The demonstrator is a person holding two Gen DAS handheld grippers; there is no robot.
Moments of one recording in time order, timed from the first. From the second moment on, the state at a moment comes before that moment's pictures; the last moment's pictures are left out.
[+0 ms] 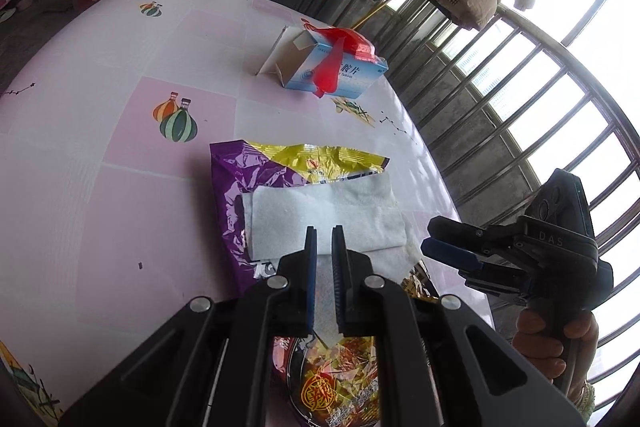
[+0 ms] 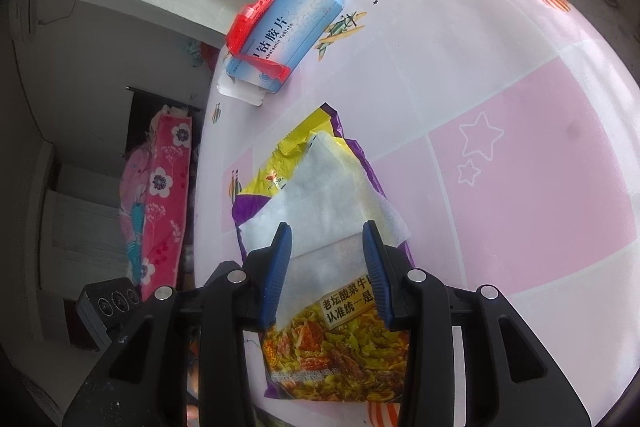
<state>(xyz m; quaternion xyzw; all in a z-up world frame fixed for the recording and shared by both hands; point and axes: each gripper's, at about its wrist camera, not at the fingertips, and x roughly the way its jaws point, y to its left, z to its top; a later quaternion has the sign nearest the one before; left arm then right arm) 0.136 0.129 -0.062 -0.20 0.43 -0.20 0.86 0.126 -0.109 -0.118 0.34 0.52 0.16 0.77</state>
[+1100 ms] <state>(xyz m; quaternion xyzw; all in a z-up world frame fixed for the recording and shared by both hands) 0.158 0.114 -0.091 -0.17 0.48 -0.21 0.83 0.162 -0.097 -0.147 0.36 0.53 0.12 0.76</state>
